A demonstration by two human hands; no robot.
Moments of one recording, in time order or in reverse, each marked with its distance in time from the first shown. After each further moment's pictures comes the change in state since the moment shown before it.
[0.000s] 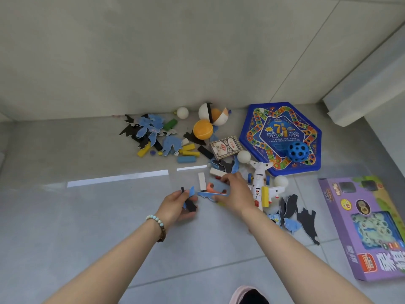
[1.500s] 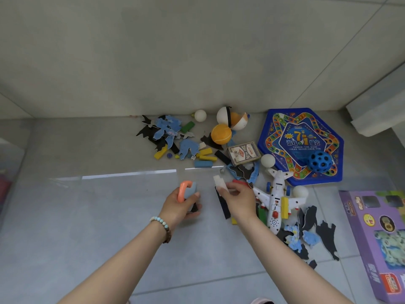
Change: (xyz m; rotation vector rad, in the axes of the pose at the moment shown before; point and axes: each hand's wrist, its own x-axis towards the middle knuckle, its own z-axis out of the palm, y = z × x) left_hand 0.011 0.010 -0.035 0.070 0.041 0.080; right_hand 0.004 -0.037 0.033 0.543 0.149 0.214
